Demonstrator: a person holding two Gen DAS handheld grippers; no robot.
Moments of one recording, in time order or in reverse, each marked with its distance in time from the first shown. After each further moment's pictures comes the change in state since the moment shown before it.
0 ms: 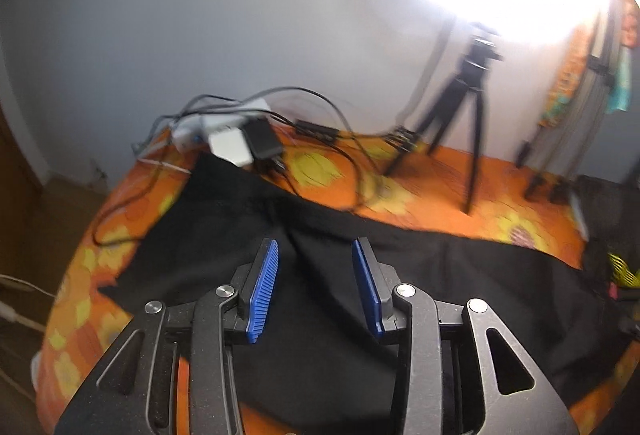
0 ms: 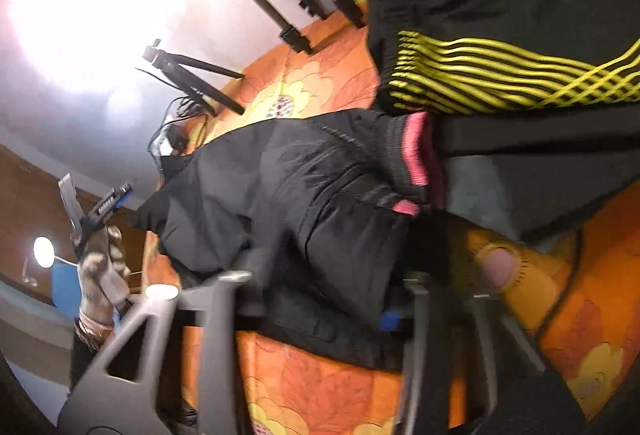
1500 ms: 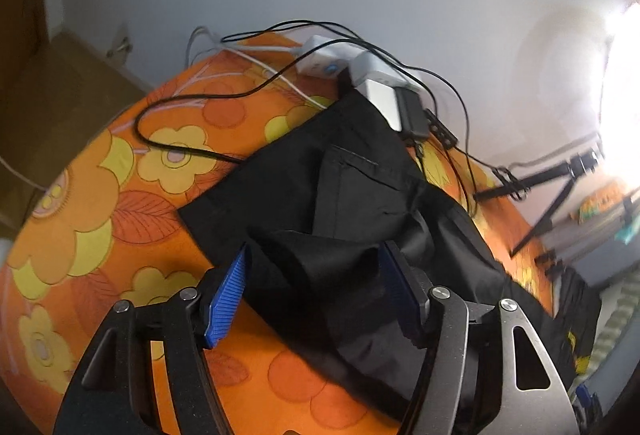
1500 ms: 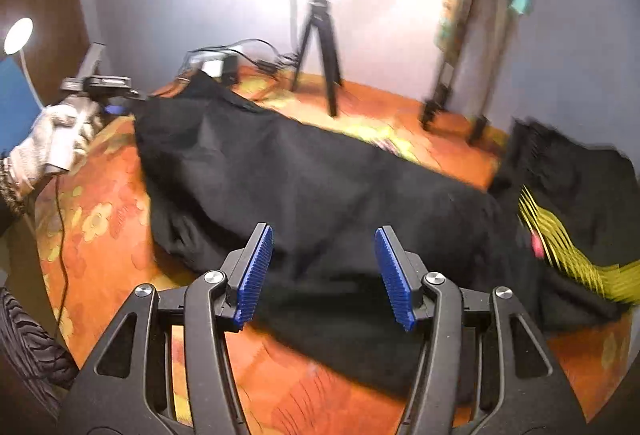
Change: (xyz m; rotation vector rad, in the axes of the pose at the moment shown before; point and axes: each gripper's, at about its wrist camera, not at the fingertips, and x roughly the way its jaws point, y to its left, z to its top) left arm 0.047 0.178 -0.026 -0.464 0.135 -0.113; right arm 0.027 0.180 -0.077 -0.734 -0.151 -0.266
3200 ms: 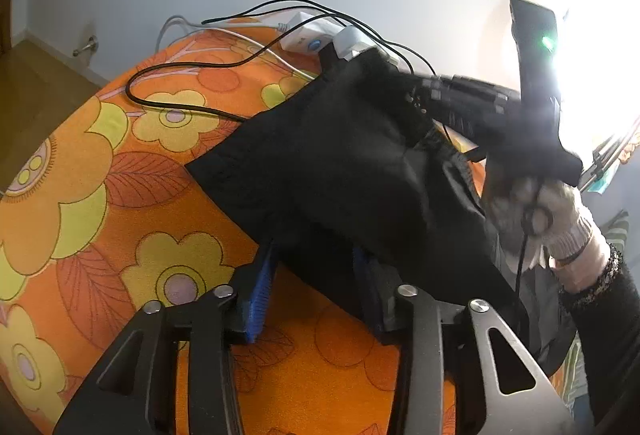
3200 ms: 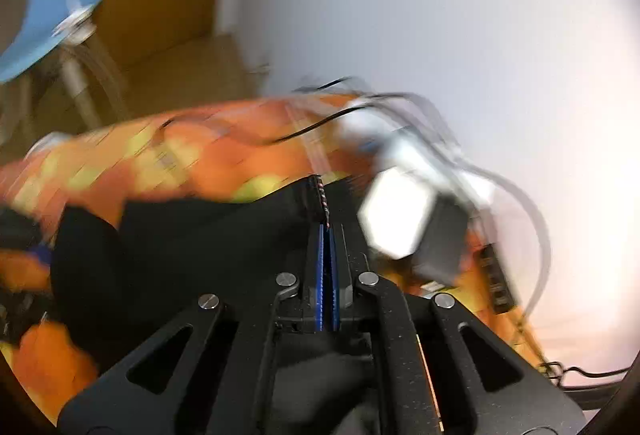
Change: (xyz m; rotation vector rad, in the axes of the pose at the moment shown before) left arm -0.002 0.039 -0.035 0.104 -0.012 -0.162; right arm 0.306 0.243 0.235 -0.565 -0.004 0.207
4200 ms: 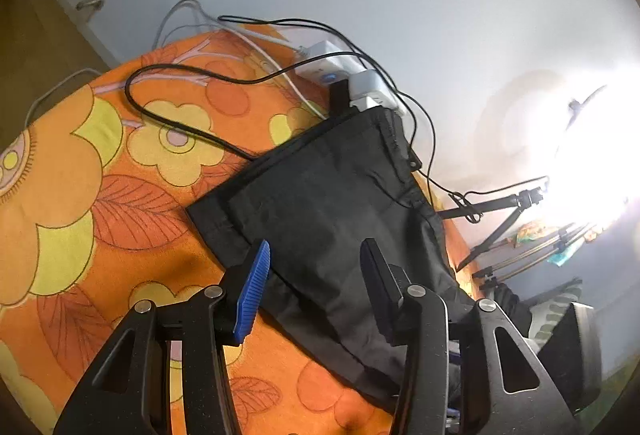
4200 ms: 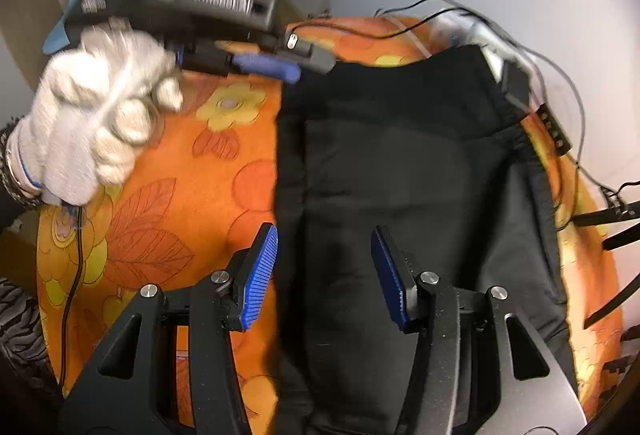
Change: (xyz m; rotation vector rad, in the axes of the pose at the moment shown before) left arm 0.002 0.031 0.034 -0.192 -0.026 -0.158; right arm -0.087 0.096 -0.099 0.016 0.196 0.219
